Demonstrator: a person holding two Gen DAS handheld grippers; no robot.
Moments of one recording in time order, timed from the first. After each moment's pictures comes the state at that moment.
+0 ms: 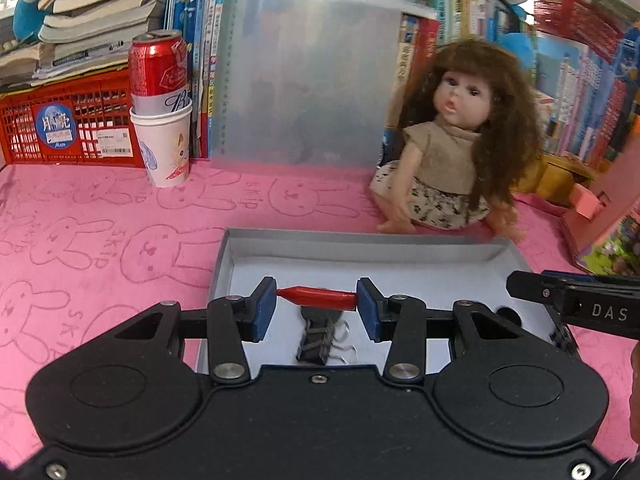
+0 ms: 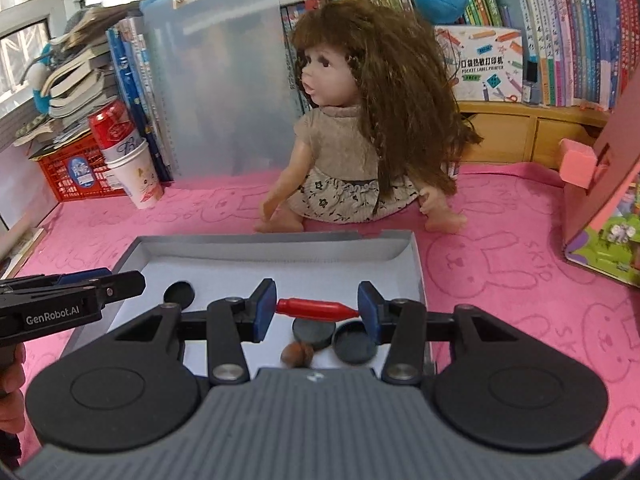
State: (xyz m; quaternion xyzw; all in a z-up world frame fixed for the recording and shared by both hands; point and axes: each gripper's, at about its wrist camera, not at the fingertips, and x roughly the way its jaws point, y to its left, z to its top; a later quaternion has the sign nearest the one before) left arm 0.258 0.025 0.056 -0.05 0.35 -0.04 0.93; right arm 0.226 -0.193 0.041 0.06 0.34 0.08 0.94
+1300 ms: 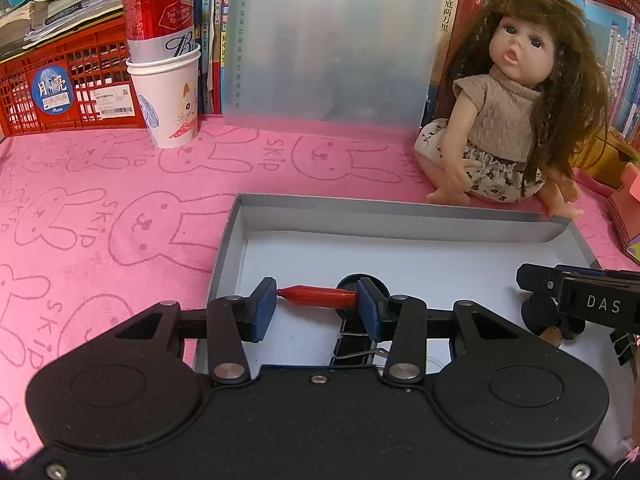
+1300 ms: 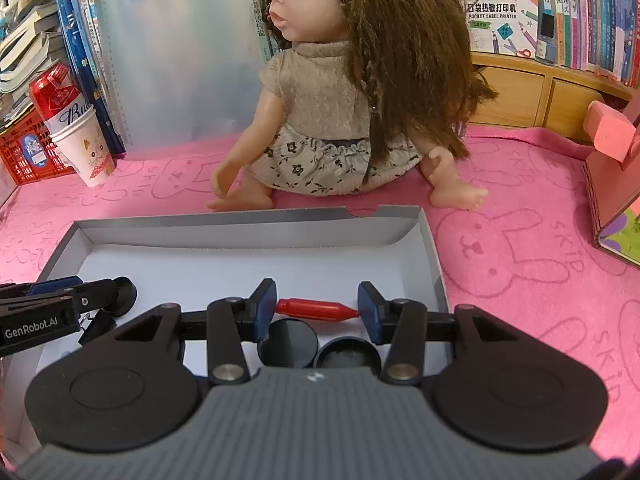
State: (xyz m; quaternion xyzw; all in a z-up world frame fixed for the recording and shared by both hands) left arm 0.296 0.028 0.013 -0.04 0.40 -0.01 0.91; right arm 0.276 -0.183 -0.004 0.05 0.39 0.04 0.92
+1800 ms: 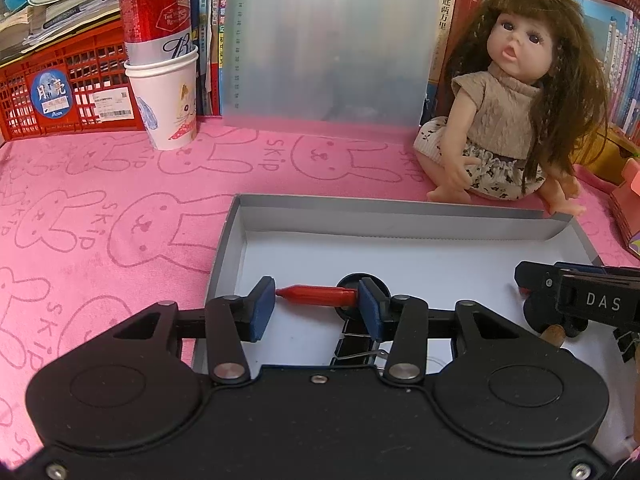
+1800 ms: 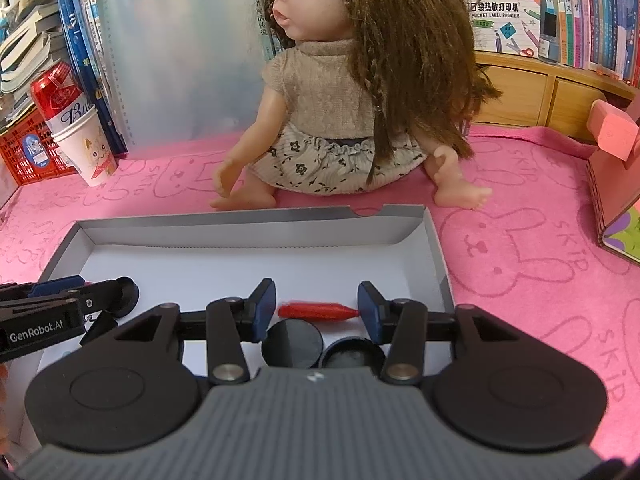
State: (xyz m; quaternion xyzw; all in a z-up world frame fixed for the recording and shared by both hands) left arm 0.297 0.027 0.012 -0.03 0.40 -0.02 0.92; right arm 0.277 -0.180 -0.005 0.05 0.39 0.04 0.92
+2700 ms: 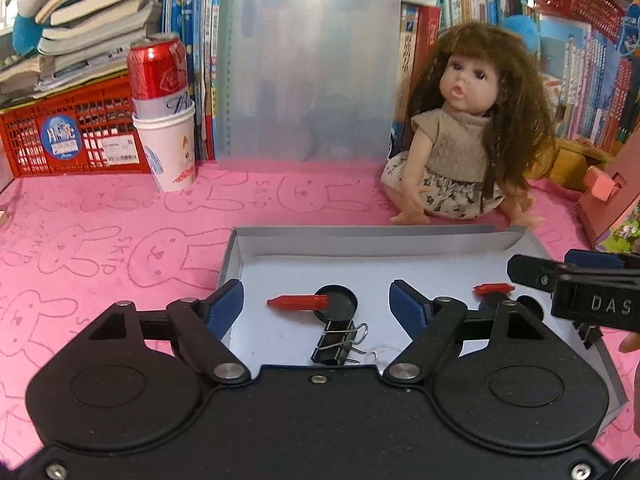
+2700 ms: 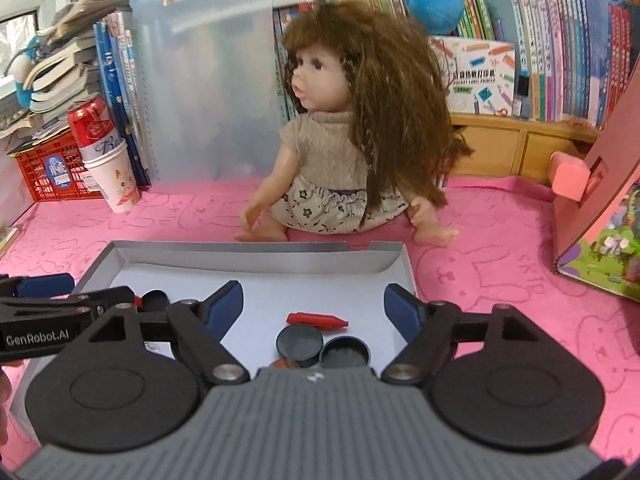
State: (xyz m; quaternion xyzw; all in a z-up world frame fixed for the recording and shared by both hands) left arm 0.250 0.020 0.050 -0.02 0.34 -0.04 0.94; right arm 0.224 -0.181 0.032 0.03 0.31 0.04 0.95
